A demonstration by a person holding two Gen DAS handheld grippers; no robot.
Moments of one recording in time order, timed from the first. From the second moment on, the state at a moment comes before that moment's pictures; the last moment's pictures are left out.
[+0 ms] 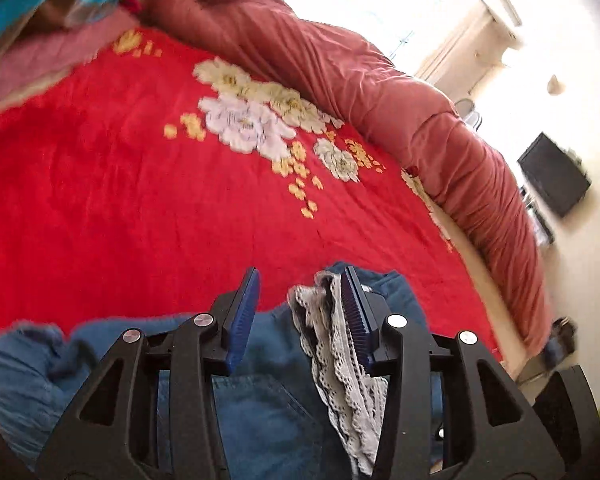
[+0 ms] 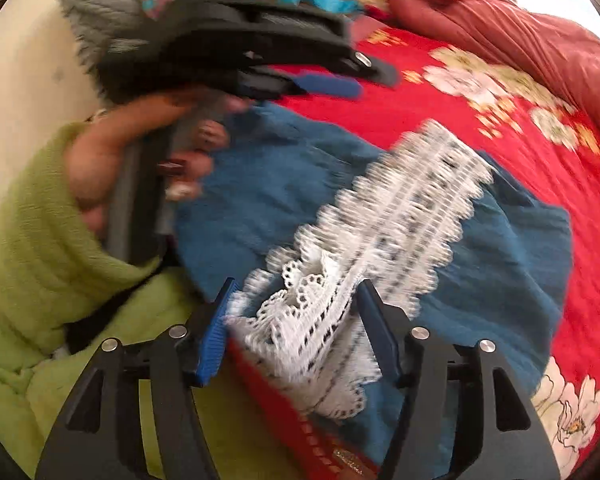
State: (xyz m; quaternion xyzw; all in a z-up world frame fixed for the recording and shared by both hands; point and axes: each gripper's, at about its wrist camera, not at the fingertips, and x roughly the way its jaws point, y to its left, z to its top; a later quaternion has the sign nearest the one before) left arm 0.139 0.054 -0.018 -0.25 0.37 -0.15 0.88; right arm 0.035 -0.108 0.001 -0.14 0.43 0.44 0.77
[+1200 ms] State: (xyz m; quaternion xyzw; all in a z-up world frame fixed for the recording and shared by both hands) left arm 0.157 0.021 -0.051 -0.24 0.43 -0.15 0.86; right arm 0.220 -0.219 -0.032 -0.01 0.48 0.24 0.85
